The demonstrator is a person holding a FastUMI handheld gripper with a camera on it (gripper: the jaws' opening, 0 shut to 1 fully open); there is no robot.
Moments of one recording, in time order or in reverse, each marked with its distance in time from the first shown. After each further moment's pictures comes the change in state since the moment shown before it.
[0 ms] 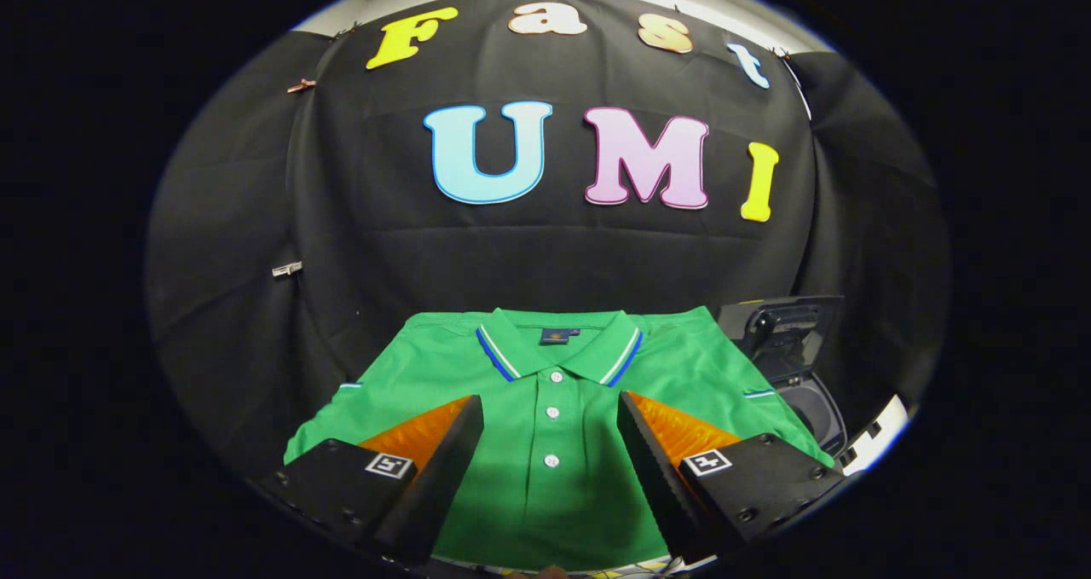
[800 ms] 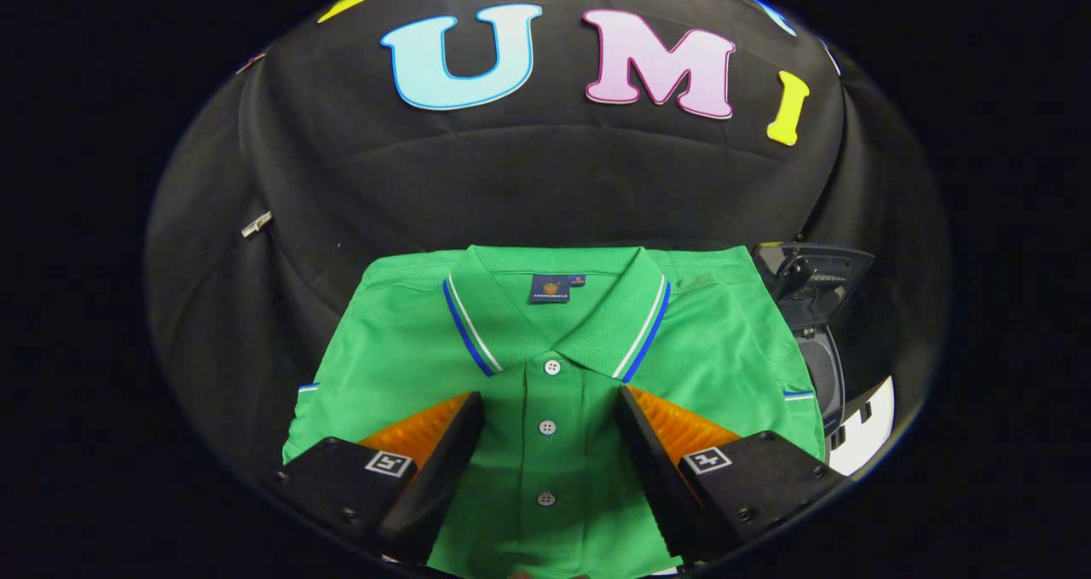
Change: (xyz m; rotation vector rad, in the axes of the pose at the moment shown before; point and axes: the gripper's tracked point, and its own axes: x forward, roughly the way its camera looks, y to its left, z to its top) arm 0.052 -0.010 -0.029 0.011 0.421 -0.028
